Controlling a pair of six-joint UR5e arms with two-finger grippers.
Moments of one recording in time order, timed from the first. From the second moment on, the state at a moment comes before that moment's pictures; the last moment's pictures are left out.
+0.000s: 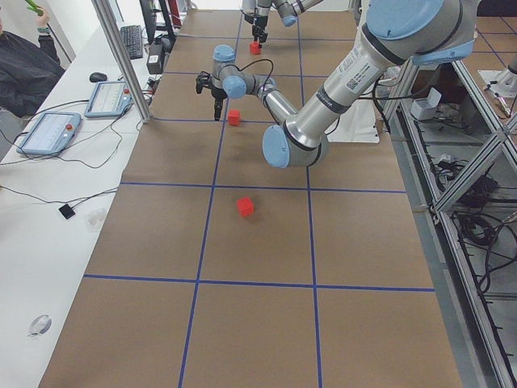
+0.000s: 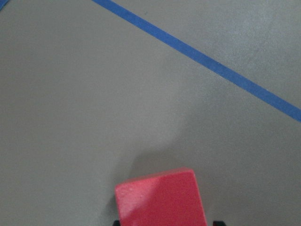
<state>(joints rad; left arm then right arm) -0.71 -2.48 -1.30 -1.81 -1.90 -1.15 1.08 -1.69 1.46 -0.61 2.24 0.25</state>
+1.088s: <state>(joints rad) -0.74 -2.45 -1.30 -1.81 -1.90 -1.09 1.18 -1.40 1.50 -0.78 2.44 0.62</state>
